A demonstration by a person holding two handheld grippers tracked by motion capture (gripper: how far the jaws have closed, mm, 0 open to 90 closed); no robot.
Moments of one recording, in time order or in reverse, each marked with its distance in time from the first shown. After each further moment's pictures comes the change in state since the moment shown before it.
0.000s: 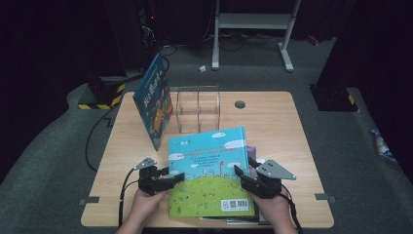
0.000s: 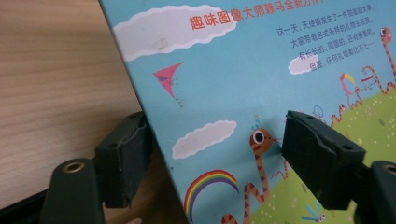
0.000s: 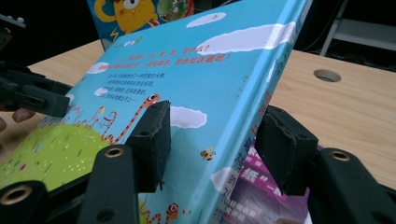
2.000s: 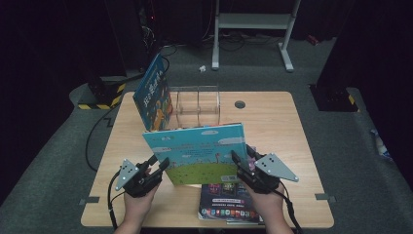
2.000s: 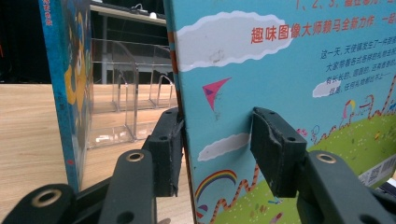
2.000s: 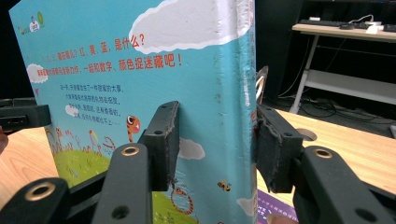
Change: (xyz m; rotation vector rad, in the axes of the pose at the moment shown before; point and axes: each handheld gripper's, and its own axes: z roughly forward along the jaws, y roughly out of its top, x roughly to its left) left arm -0.031 0.009 -0.045 -0.429 0.178 0.227; right arm 0.021 0.043 -0.014 -0.192 -0.077 0.003
